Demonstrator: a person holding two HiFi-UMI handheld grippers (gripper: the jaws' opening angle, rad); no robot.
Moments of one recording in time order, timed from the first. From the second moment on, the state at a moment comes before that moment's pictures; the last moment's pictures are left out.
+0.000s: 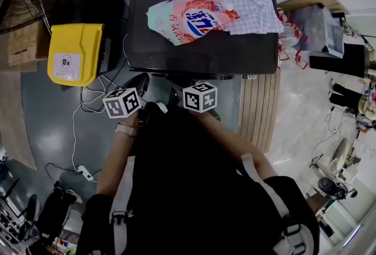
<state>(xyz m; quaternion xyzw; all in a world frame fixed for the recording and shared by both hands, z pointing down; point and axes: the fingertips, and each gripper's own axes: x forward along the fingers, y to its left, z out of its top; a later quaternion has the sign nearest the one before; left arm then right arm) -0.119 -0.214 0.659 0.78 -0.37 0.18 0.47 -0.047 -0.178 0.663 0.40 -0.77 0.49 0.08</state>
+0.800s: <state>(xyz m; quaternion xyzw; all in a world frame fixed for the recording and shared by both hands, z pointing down) -0.121 -0.221 0.654 0.78 -0.38 0.17 0.46 -0.044 -0.187 0.657 0.39 -0.77 0.49 0.09</state>
